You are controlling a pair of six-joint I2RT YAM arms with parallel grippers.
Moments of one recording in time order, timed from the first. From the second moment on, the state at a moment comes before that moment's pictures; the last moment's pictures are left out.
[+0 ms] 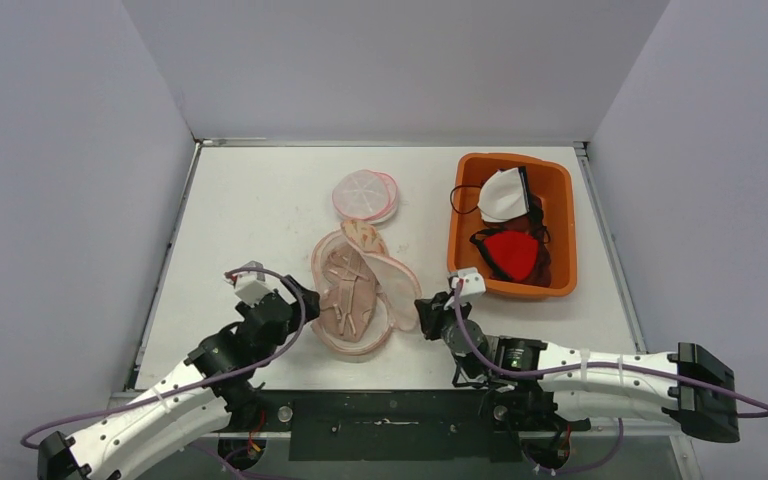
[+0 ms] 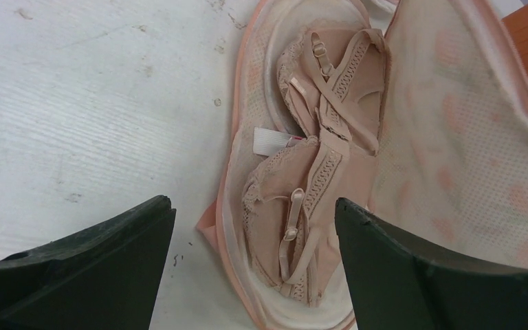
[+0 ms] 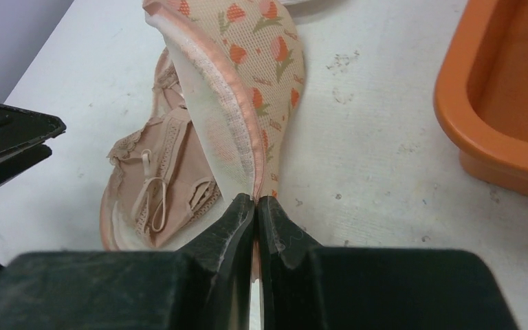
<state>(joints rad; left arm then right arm) -0.86 0.52 0.38 -0.50 -0.66 -1.08 1.27 0.94 0.41 0.16 0.76 0.59</state>
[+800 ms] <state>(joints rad) -0.59 0.84 0.36 -0.19 -0.30 -0.93 1.42 0.77 0.51 -0.16 0.84 0.58</state>
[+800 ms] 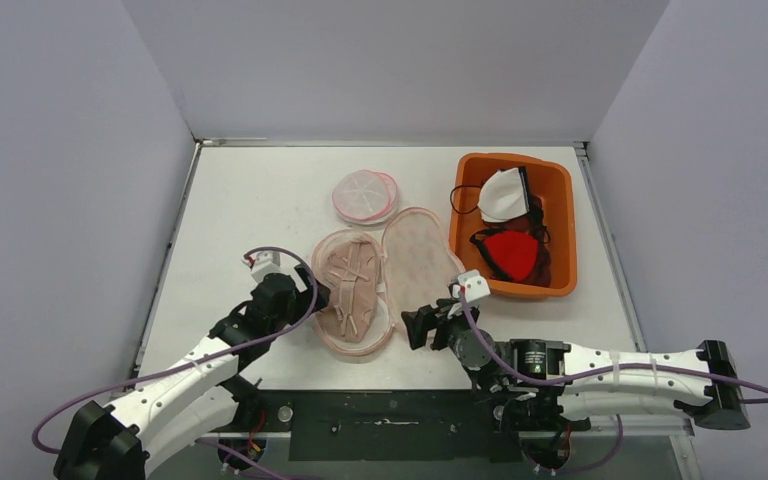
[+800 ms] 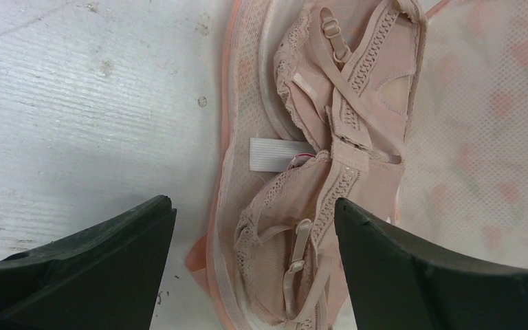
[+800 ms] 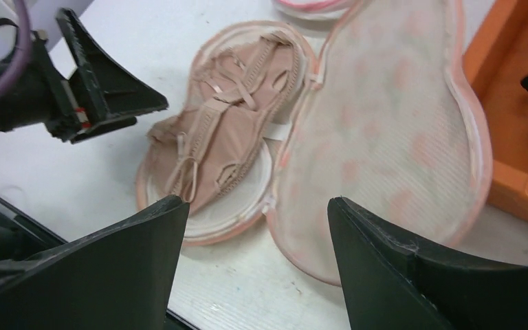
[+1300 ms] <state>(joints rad) -0.58 0.67 0.35 -0.25 -0.30 -0.94 1.33 1.12 0.65 0.01 0.68 0.43</state>
